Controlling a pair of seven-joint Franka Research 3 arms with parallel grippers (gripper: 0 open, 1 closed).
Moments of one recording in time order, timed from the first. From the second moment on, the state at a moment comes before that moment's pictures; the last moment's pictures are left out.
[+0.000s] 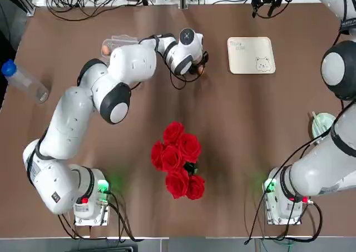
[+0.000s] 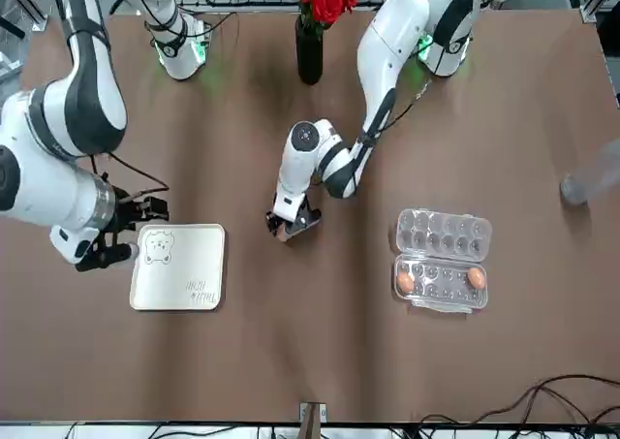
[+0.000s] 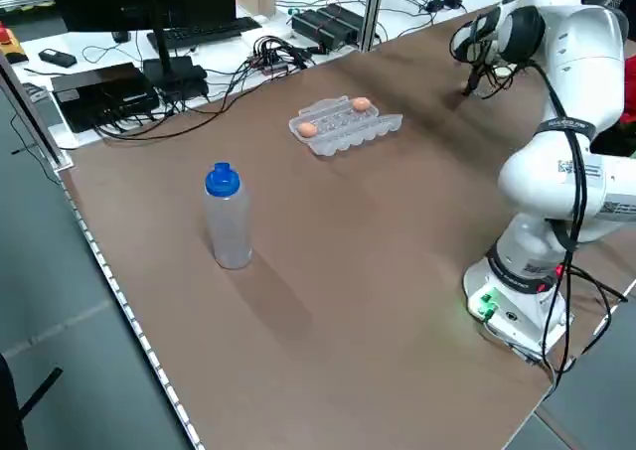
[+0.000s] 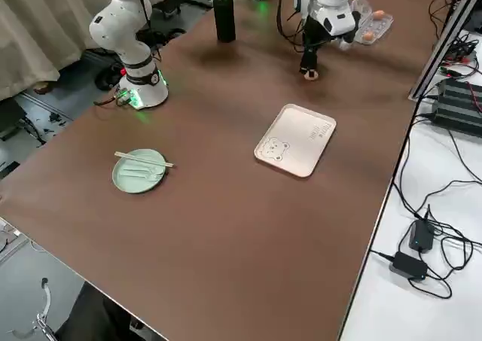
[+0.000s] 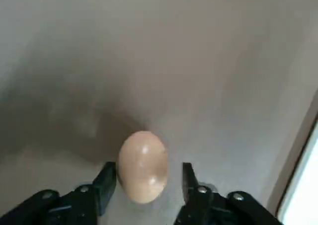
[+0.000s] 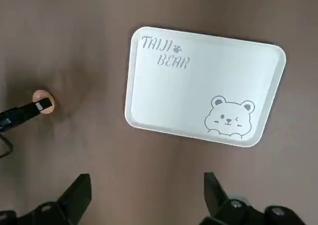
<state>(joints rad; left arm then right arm) -0.78 0.98 -0.13 -1.27 0.15 2.64 -1.45 0.14 0.38 0.00 -1.45 0.13 1.67 -0.05</state>
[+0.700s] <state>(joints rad) -0.56 0.72 -0.11 -1.28 0.15 2.20 -1.30 0.30 0.48 0.00 -1.46 0.13 1.71 0.03</state>
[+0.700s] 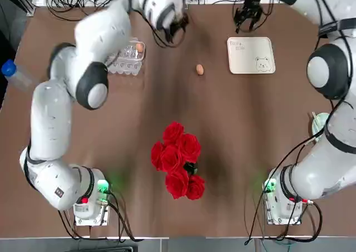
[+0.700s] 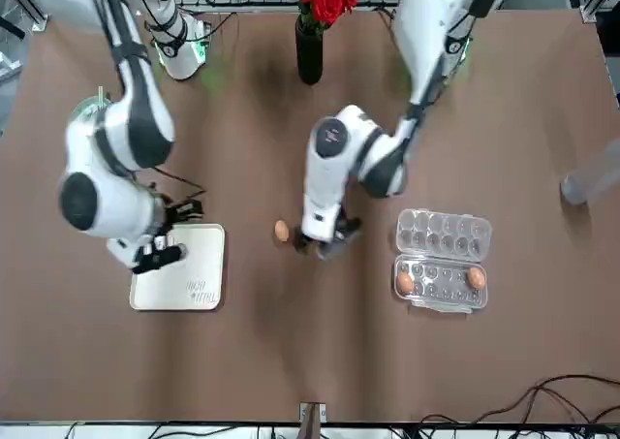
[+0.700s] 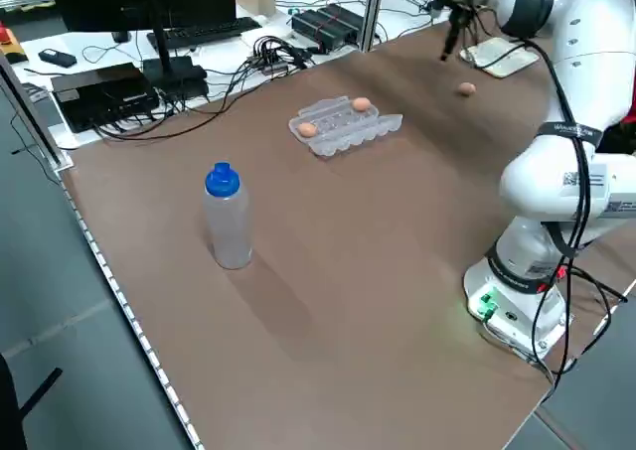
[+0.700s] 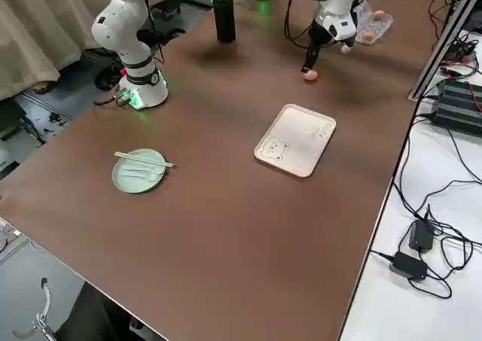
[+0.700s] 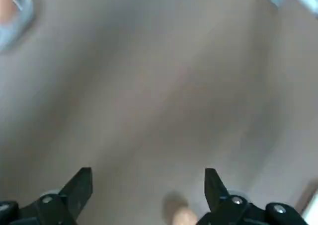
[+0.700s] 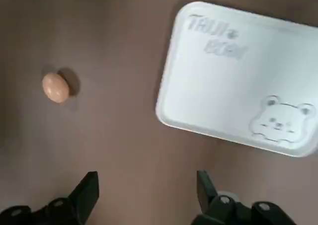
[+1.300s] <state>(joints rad) -0.25 0.65 -0.10 -1.40 0.22 2.08 -0.79 0.51 0.64 0.00 -1.46 0.13 2.00 0.21</state>
